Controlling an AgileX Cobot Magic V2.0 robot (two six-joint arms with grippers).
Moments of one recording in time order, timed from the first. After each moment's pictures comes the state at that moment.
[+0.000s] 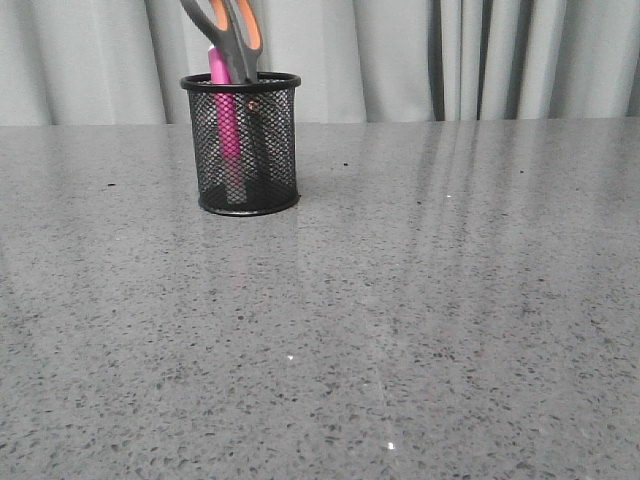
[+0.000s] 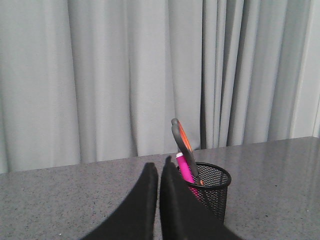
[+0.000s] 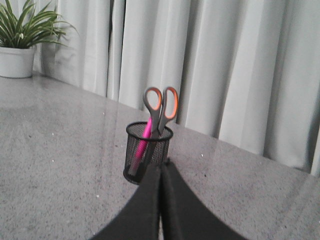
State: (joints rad) left arm -0.21 0.21 -0.33 -1.47 0.20 1.43; right arm 0.65 0.15 -0.32 -0.08 0.15 -0.09
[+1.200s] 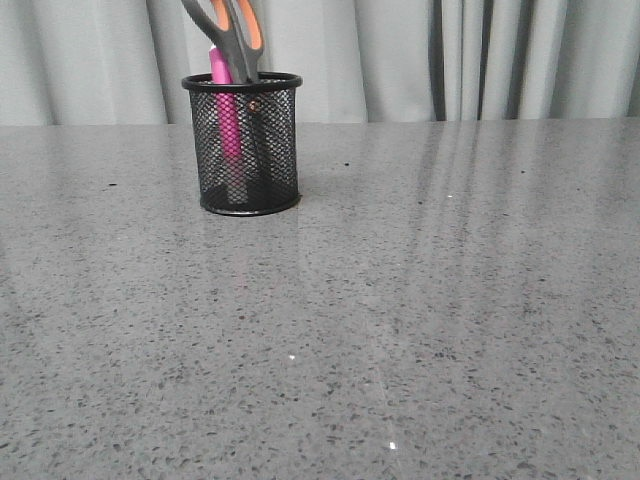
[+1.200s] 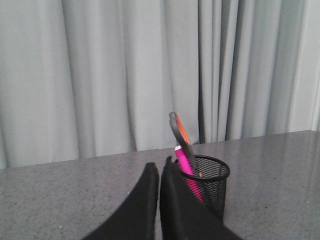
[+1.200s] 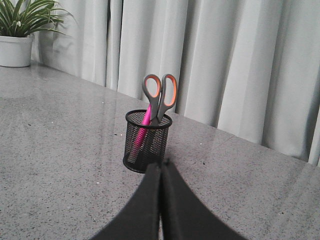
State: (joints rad) left arm -0.21 0.20 -0.30 -1.47 0.19 1.44; right arm 0.65 0.12 -0.32 -0.08 0.21 -0.10
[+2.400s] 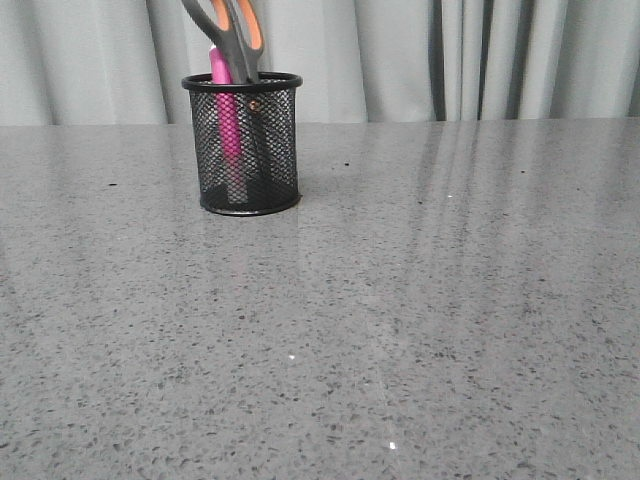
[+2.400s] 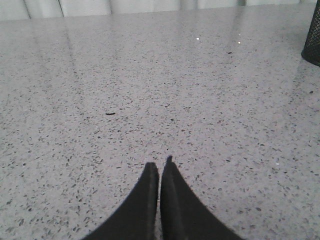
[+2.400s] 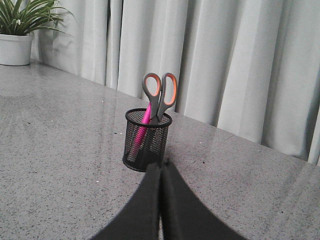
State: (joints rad) left arm 0.01 0.00 0.00 -0.17 0.33 0.26; right arm 0.65 0.12 -0.32 -0.08 0.21 -0.10
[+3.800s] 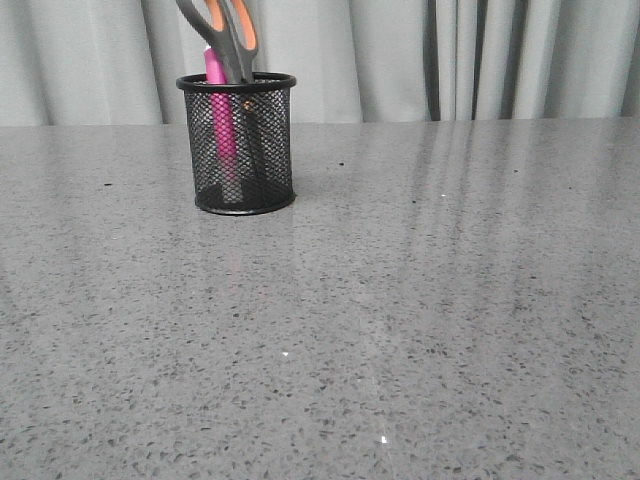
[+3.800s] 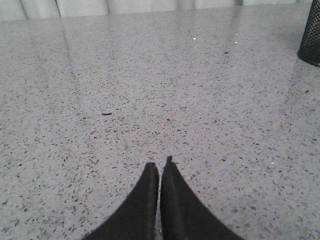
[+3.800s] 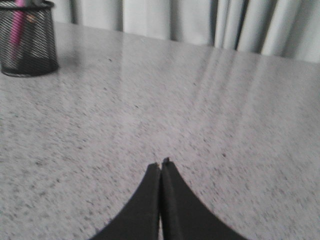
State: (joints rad) left arm 0.01 0.00 0.00 -0.17 0.33 0.26; right arm 0.24 0.12 0.01 -0.02 0.10 -0.10
